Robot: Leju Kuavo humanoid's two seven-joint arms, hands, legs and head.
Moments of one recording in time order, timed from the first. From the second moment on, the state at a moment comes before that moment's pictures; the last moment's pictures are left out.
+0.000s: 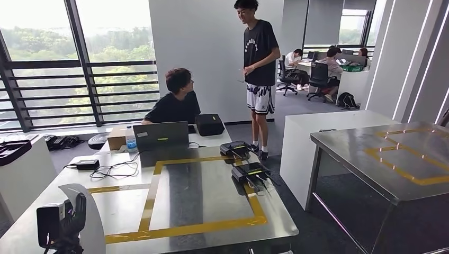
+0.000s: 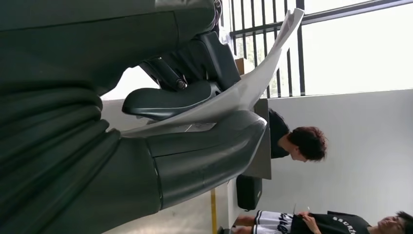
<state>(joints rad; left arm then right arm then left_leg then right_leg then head) -0.82 0.13 0.17 -0.54 0.06 0.07 -0.70 -0.04 0.05 0.34 -0.17 -0.30 -0.32 -0.30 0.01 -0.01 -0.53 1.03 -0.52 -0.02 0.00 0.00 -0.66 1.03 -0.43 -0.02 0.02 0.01</state>
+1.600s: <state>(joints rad) -0.70 0.26 0.28 -0.59 0.06 0.06 -0.70 -0.03 0.06 0.33 -0.17 -0.34 -0.33 -0.30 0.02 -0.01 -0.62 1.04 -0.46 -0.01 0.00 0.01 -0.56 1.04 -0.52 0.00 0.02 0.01</state>
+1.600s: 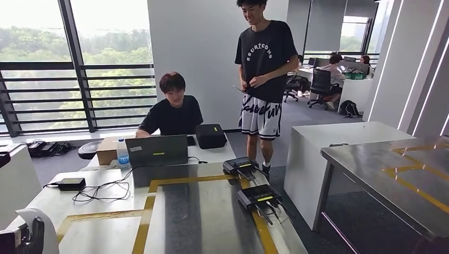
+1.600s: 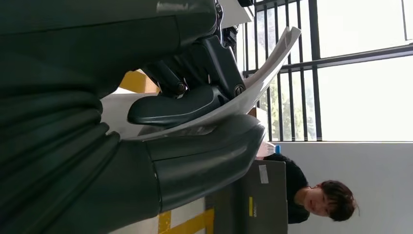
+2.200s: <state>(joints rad) -0.73 0.25 0.29 -0.57 0.05 0.07 -0.70 -0.03 0.06 0.33 -0.17 -0.35 -0.34 -0.30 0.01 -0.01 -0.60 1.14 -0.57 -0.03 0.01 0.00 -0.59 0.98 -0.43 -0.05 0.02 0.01</state>
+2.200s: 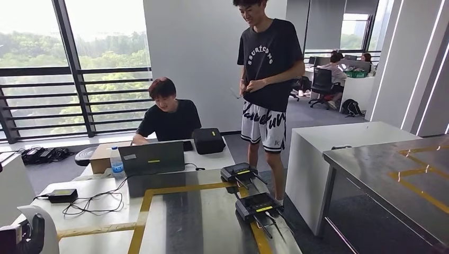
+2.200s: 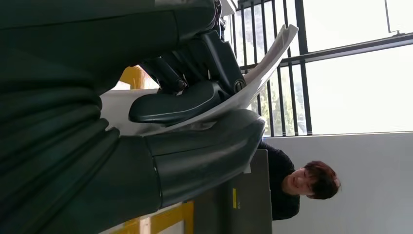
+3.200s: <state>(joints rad) -0.77 0.23 0.29 -0.53 0.06 0.07 -0.70 -0.03 0.06 0.31 -0.17 -0.36 -0.34 -0.31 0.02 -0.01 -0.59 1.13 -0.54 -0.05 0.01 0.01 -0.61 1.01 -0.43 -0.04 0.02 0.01</state>
